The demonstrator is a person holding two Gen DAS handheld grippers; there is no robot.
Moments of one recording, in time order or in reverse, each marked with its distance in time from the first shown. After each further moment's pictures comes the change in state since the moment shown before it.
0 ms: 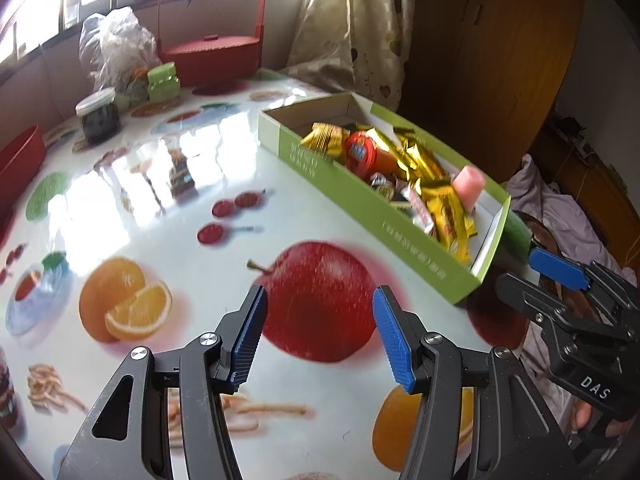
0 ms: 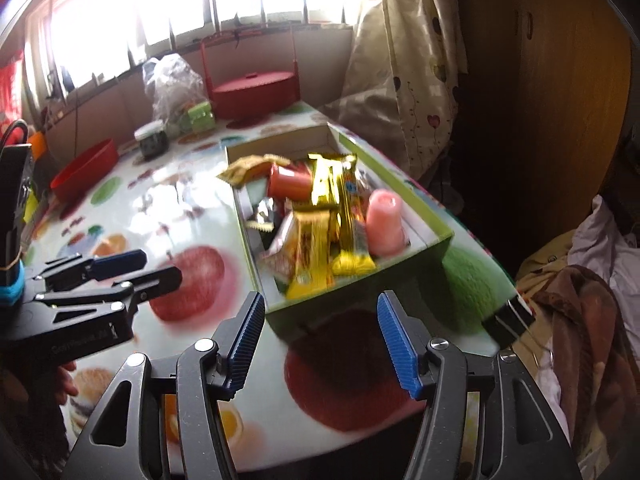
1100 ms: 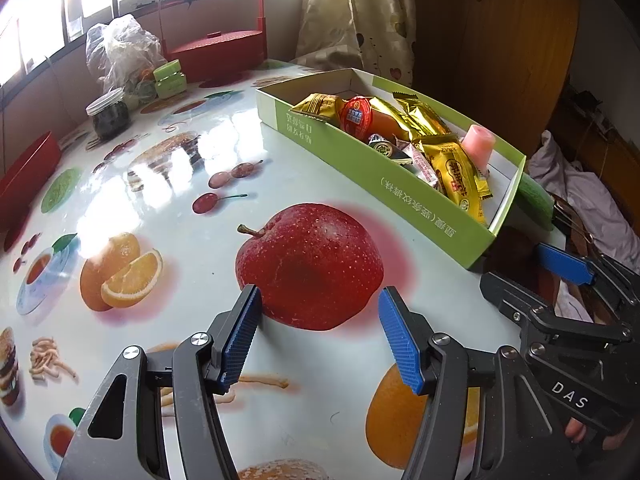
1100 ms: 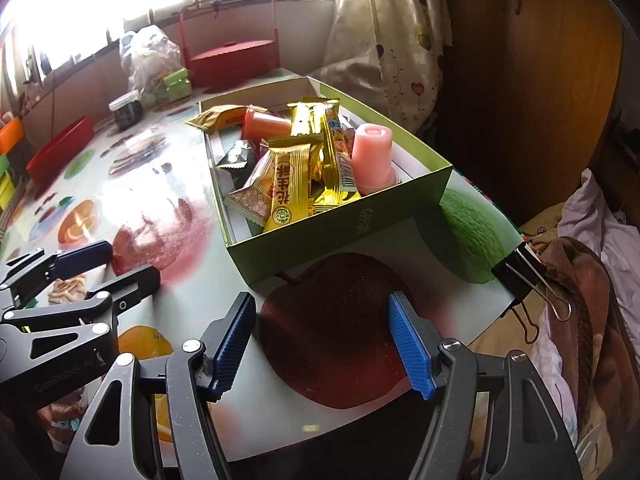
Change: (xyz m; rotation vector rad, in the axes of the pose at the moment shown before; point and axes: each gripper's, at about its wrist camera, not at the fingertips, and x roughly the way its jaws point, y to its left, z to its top) left arm 0.008 -0.022 -0.022 0.044 0.010 0.113; right arm 0.029 -0.001 -0.025 0.027 0.068 -0.060
